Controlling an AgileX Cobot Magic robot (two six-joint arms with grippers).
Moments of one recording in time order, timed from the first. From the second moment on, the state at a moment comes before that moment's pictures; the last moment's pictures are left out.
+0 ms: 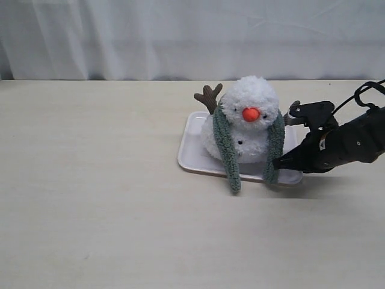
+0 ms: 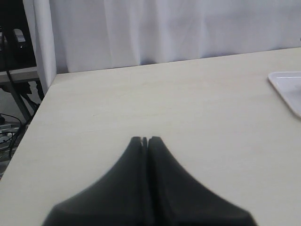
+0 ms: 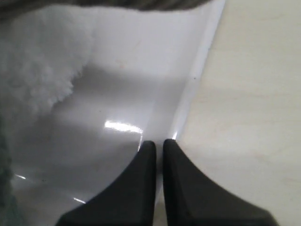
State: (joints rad) left arm -0.10 0.00 0.00 0.04 0.32 0.05; right arm 0.11 1.93 -0.91 -0.38 0.09 0.29
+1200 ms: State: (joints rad) left arm -0.10 0.00 0.00 0.04 0.32 0.05; right arm 0.11 1.89 -0.94 -0.25 0.15 -0.02
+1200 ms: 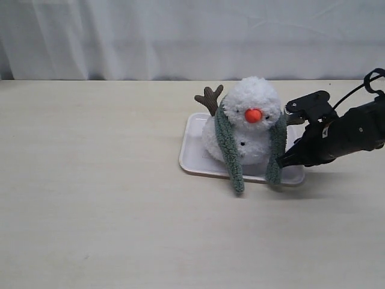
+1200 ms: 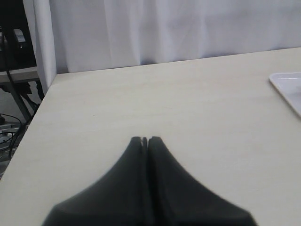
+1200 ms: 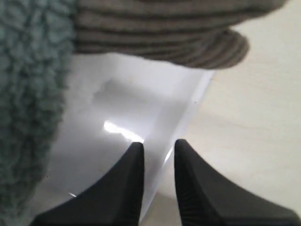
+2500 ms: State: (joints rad) left arm -0.10 0.00 0.00 0.04 0.32 0.05; right arm 0.11 0.55 -0.67 0.04 0.49 -0.01
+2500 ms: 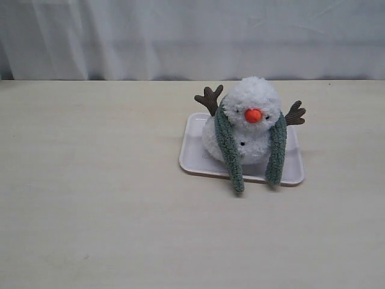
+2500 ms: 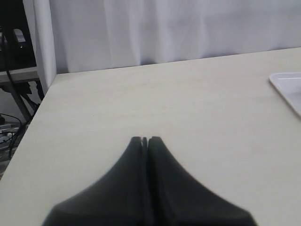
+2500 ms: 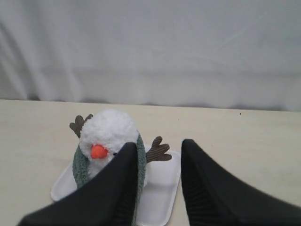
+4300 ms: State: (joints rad) left arm -0.10 0.00 0.00 0.04 0.32 0.05; right arm 0.11 0.00 -0.43 0.02 0.43 -0.06
